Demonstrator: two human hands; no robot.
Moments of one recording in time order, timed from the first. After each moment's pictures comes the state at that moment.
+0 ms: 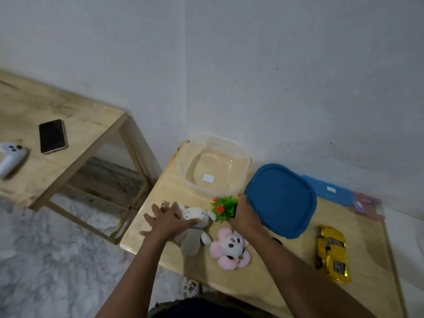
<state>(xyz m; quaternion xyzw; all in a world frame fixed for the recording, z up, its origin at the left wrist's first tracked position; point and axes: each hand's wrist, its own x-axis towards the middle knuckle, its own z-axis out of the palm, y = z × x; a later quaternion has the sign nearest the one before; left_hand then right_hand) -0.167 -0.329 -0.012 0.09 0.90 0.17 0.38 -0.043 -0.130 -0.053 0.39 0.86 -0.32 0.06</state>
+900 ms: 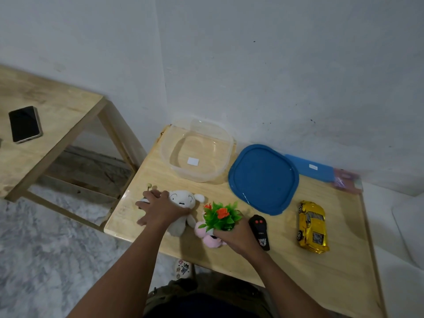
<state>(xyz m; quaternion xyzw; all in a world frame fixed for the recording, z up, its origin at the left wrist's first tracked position) -0.138 -0.301 -0.029 0.07 0.93 0.14 0.32 0.052 -0.179 -0.044 0.41 0.72 -0.56 0.00</state>
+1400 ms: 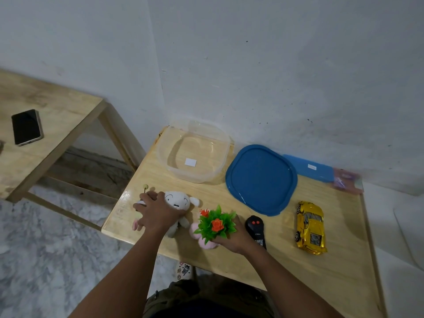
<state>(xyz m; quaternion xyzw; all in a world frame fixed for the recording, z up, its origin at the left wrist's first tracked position) -0.129 -0.304 -0.046 0.07 0.95 0.15 0.25 0.058 -0.159 -0.073 0.37 0.73 -0.56 0.11</state>
